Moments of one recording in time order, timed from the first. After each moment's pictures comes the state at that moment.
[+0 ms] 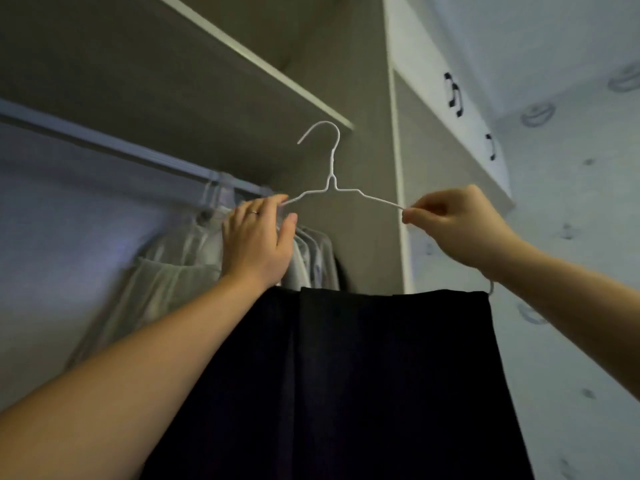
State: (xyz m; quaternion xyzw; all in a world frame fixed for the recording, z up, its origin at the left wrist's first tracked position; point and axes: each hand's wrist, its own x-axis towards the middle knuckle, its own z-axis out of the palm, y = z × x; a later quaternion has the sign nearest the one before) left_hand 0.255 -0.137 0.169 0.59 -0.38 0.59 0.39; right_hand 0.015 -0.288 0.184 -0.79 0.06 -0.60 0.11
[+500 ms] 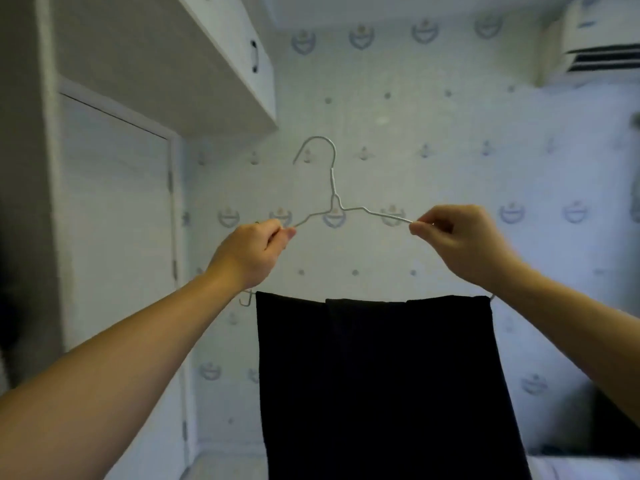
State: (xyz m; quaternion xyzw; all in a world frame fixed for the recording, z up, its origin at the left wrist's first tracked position) left_hand -0.064 -0.391 0.027 0.51 -0.71 0.19 0.44; right_hand -0.384 -0.393 0.035 -0.75 0.36 -0.55 -0.07
